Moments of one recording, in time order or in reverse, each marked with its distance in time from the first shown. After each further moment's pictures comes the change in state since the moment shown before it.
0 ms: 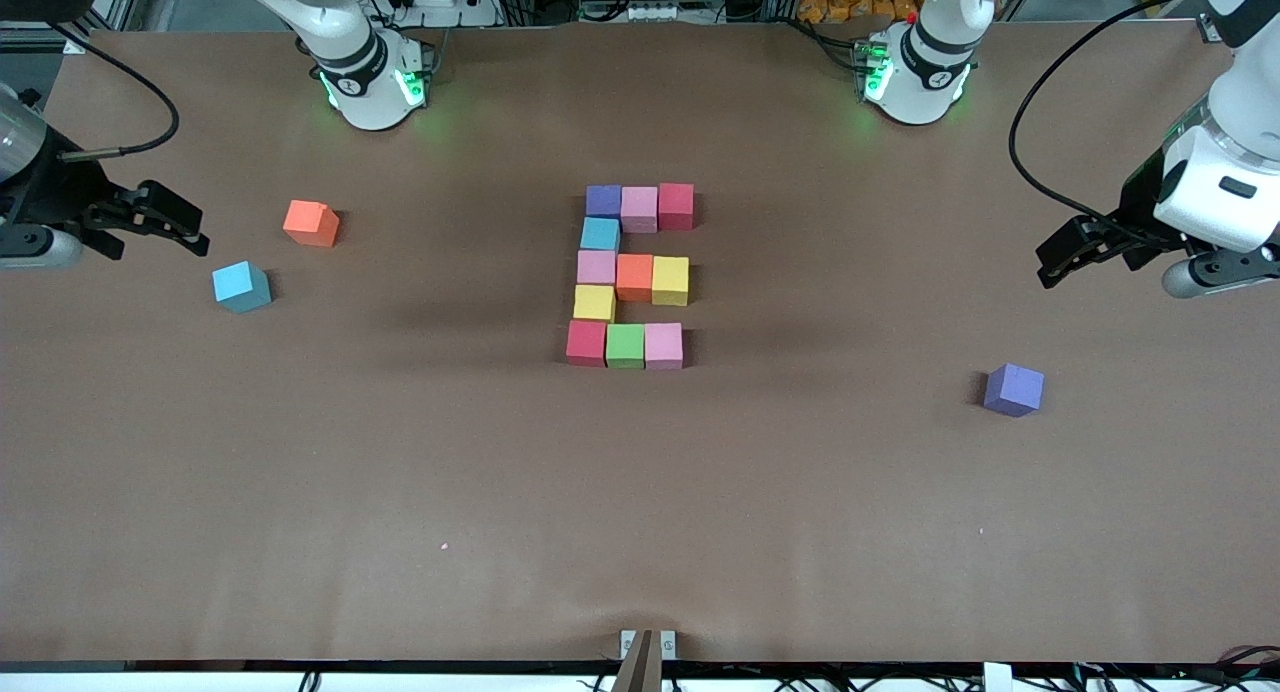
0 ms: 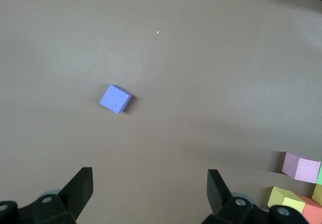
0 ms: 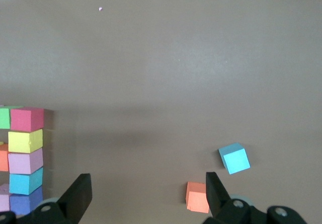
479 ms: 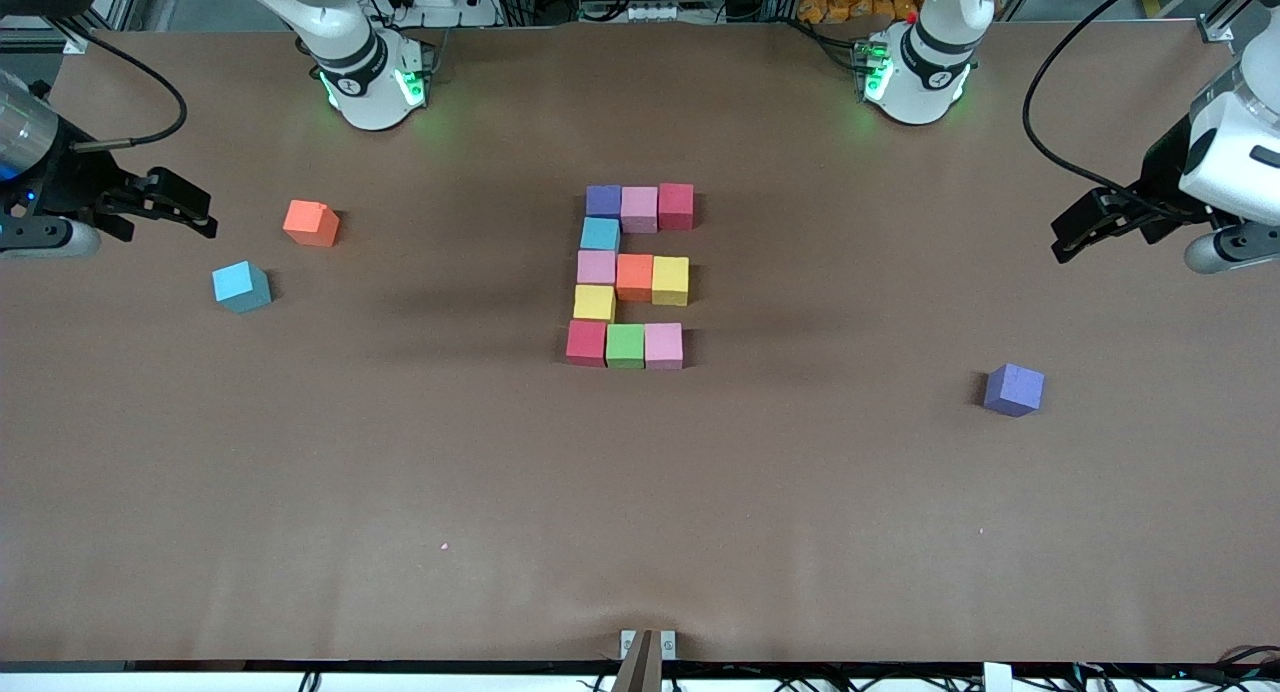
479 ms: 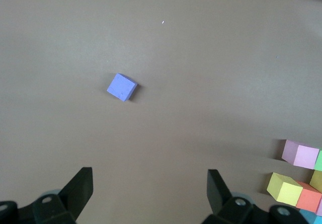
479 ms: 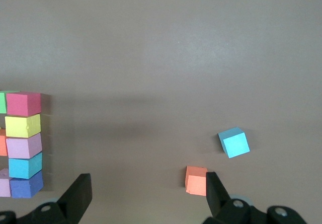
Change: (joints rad) left arm -0.001 0.000 0.001 0.072 0.000 -0.112 0.000; right arm 0.000 -0.015 0.000 -0.015 0.000 -0.043 0.001
